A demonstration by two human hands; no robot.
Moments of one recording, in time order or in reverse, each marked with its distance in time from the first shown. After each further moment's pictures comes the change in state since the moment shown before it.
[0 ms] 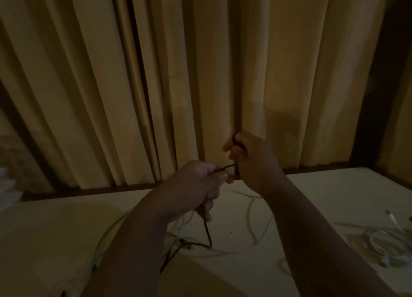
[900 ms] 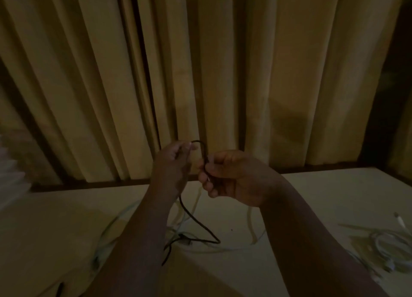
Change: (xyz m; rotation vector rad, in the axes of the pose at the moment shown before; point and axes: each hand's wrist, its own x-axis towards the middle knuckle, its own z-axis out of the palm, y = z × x) left_hand 0.036 -0.032 -0.023 -0.016 0.711 0.278; right_hand -0.011 -0.008 0.010 0.999 -0.784 0.272
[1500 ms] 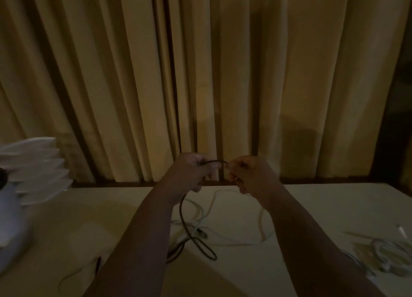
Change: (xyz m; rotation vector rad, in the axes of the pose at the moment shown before) left_hand -0.022 0.036 -0.034 -0.024 -0.314 -0.151; right_hand 0.000 0.002 0.020 -0.504 0.653 -0.091
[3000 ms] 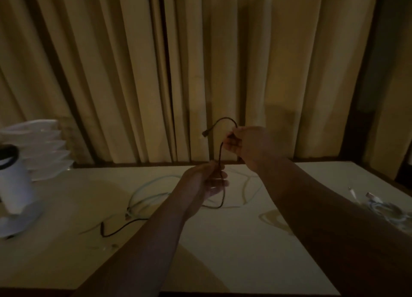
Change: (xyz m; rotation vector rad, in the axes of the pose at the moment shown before) left_hand -0.078 -0.031 0.061 -0.594 -0.045 -0.221; right_hand -0.039 -0.043 -0.017 0.606 0.127 0.165
